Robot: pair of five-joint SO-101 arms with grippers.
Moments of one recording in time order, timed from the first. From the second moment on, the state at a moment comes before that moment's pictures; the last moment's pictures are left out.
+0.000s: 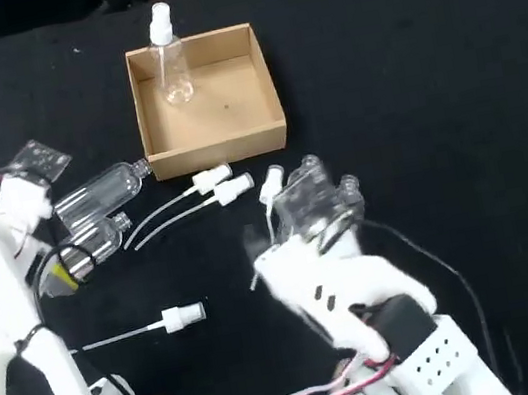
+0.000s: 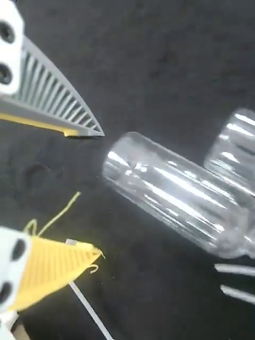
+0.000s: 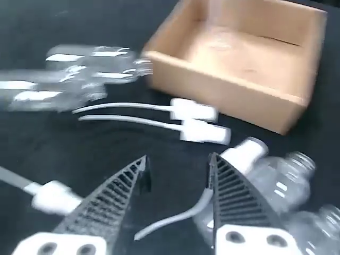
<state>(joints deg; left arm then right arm) -33.9 -24.3 32.0 72.8 -58.9 -34.5 -82.8 74.9 50.1 0.8</state>
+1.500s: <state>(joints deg) -68.1 -25.7 40.7 62.5 -38.9 -63.8 -18.5 49.0 40.5 -21.0</state>
